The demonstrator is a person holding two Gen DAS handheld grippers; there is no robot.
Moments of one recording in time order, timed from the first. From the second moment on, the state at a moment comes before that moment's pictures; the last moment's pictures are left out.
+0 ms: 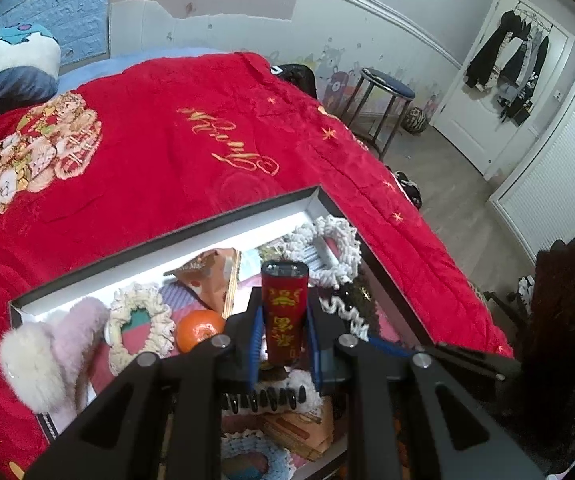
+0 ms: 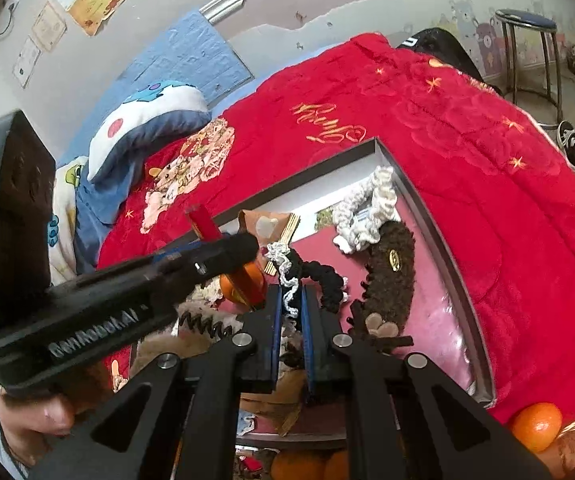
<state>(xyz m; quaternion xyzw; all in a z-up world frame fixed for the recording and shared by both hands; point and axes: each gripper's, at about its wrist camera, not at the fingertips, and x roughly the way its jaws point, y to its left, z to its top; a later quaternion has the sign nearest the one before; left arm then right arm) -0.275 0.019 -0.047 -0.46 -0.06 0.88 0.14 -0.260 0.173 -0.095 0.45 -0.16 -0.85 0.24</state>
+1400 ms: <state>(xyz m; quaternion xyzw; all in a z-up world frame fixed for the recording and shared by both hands) -0.280 0.021 -0.035 -0.47 -0.07 0.87 0.14 -0.254 0.160 -0.075 0.42 -0.16 -0.85 0.27</state>
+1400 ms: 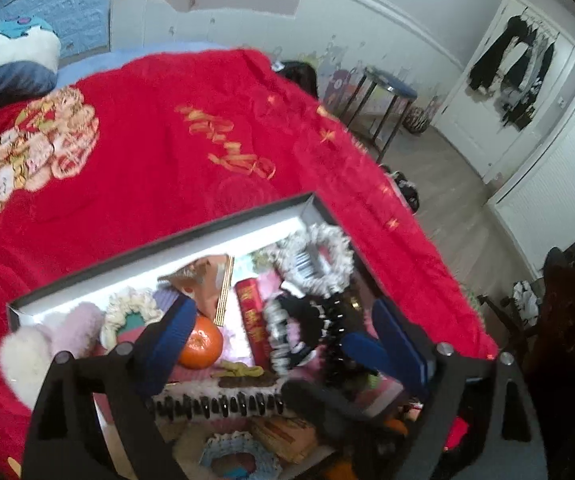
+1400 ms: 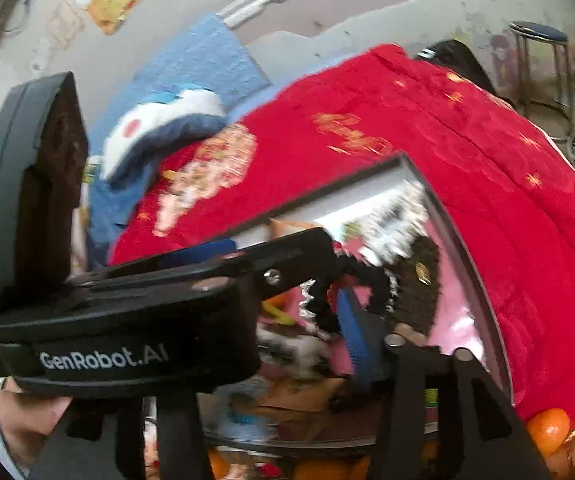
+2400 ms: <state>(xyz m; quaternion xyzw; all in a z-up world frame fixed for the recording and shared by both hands) -0.114 -0.024 0.041 -0.41 -0.09 0.90 0.13 -0.119 0.261 0.021 0.34 -0.14 -0.92 0.16</state>
